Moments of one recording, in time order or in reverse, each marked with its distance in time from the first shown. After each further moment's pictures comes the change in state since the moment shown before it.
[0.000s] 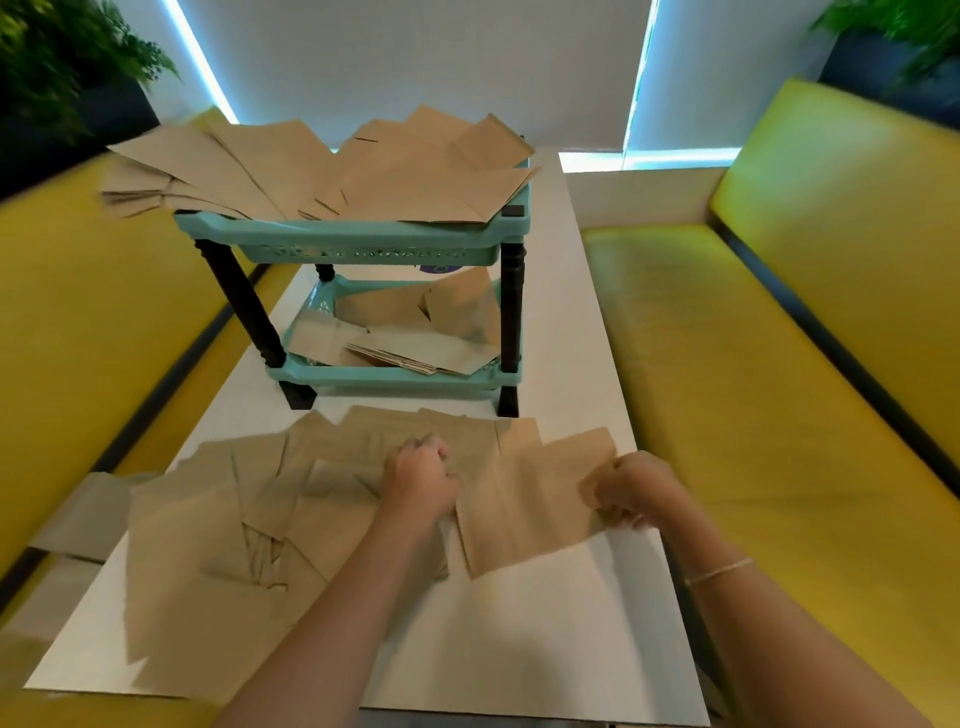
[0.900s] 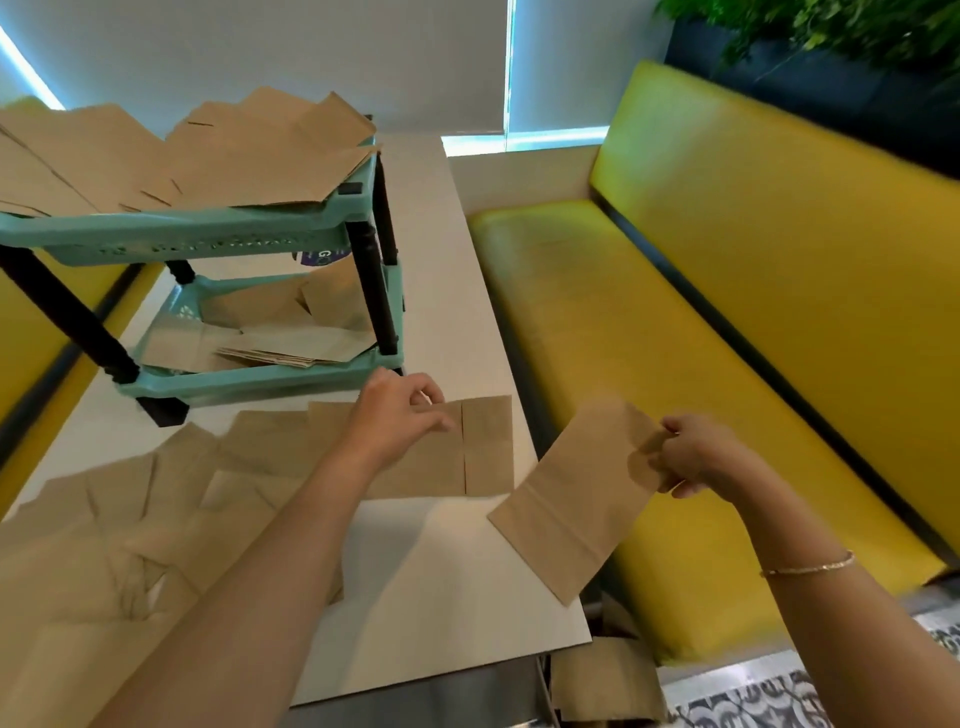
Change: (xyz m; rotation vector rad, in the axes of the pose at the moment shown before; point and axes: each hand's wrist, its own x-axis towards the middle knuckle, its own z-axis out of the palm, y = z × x) left_hand -0.003 0.086 0.003 -0.241 -0.058 0.395; right_hand -0.052 0.131 -0.084 0.265 0.190 0.044
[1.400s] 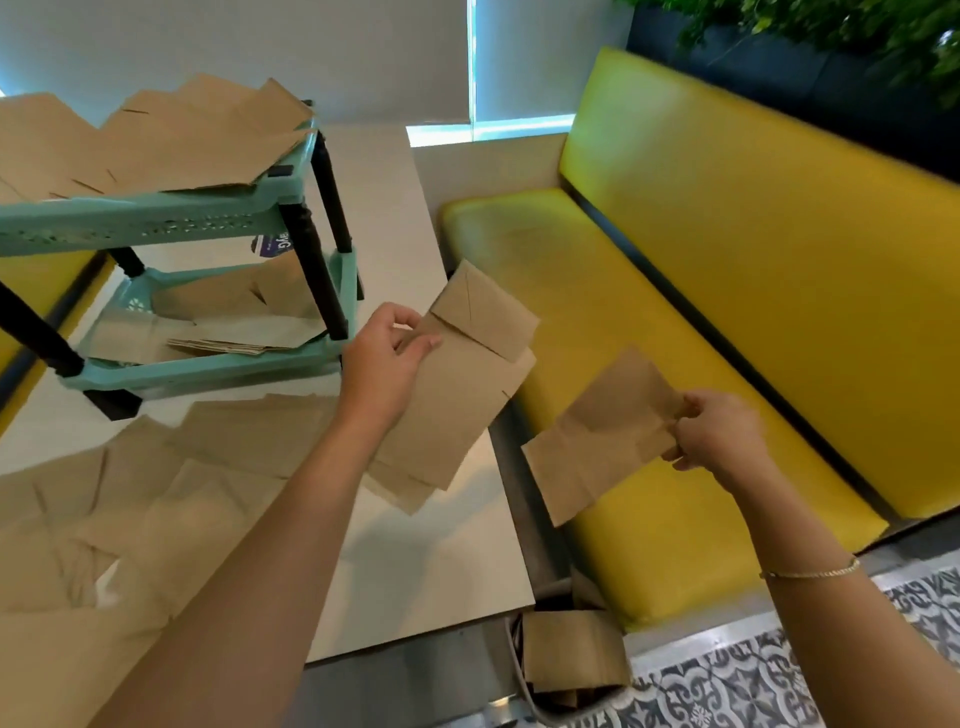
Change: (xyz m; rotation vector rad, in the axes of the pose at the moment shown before) left_hand -0.017 0.080 0.012 -0.392 0.204 -0.006; right_hand -0.001 0.062 -0.028 0.128 0.341 -0.043
